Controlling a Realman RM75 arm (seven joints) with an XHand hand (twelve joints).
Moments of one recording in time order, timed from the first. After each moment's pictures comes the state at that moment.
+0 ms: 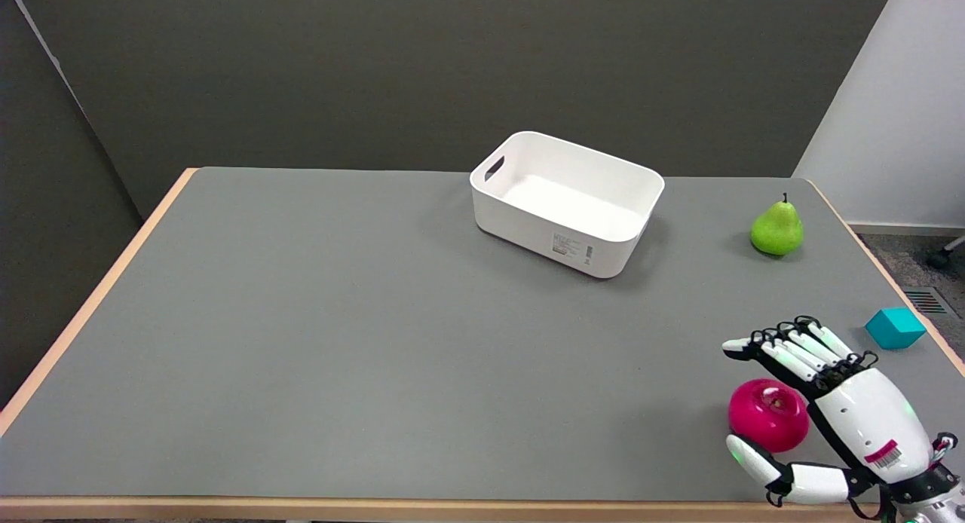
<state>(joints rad) -0.74 -1.00 -1.53 1.01 0.35 1.55 0.52</state>
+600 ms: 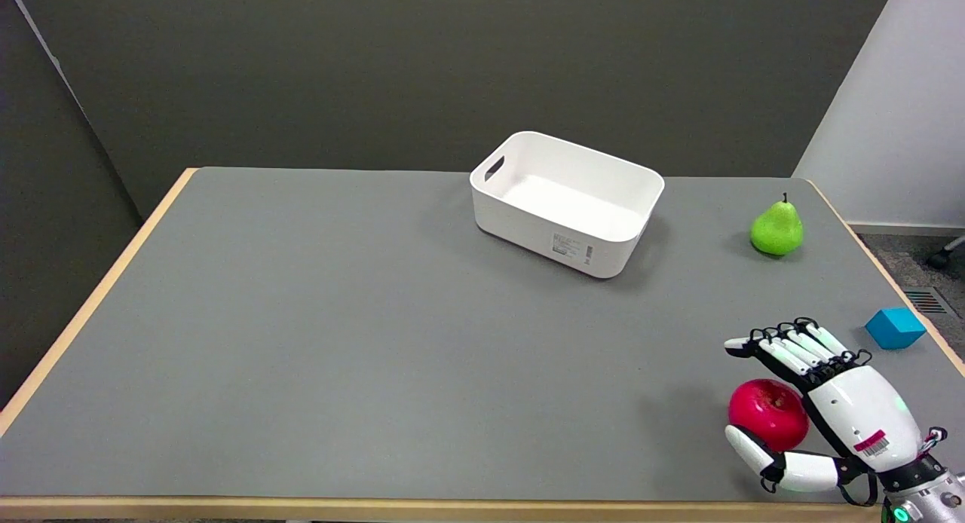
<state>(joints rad) -0.69 -1.00 -1.54 0.96 0.38 1.49 0.50</state>
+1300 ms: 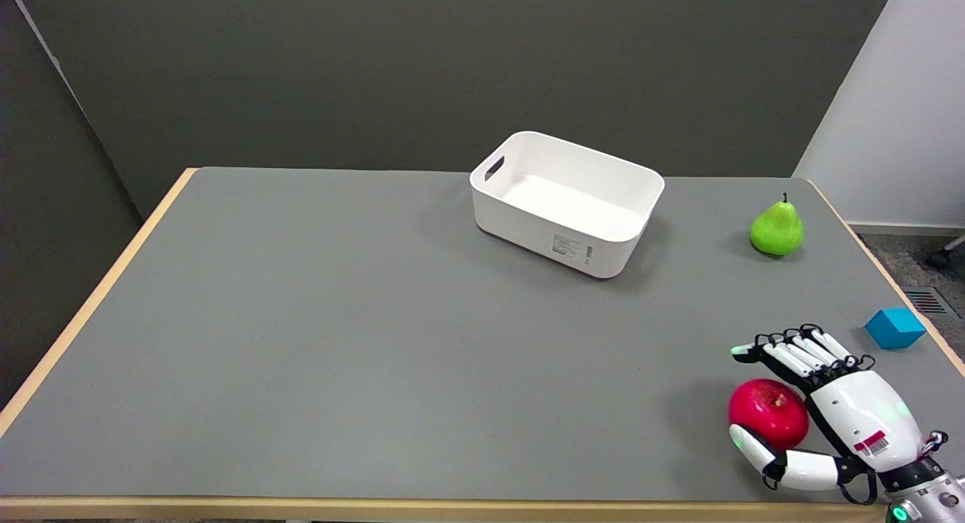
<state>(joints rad) -0.67 -1.00 -1.56 0.90 0.42 1.47 0.50</state>
